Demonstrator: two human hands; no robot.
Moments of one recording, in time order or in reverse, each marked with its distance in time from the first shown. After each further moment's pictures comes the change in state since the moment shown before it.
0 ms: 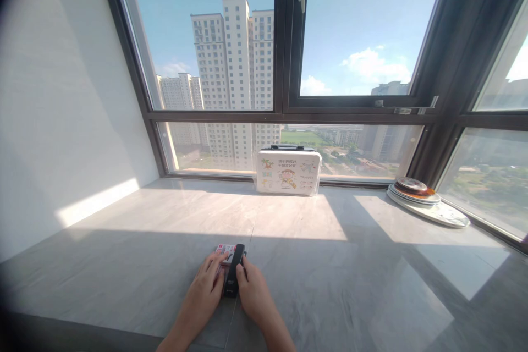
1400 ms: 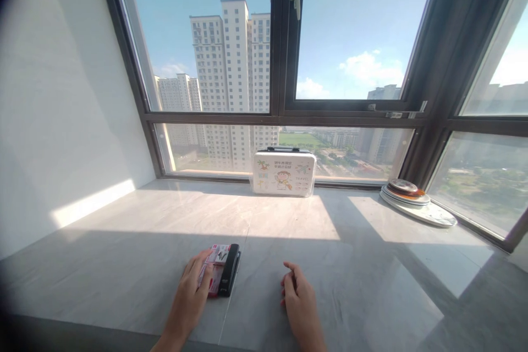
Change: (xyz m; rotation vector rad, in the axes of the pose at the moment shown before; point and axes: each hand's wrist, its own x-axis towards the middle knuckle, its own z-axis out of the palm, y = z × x) left_hand -0.006 0.018 -0.018 -0.109 0.216 -0.047; right_hand -0.055 0.051 -0.100 0.020 0.375 0.145
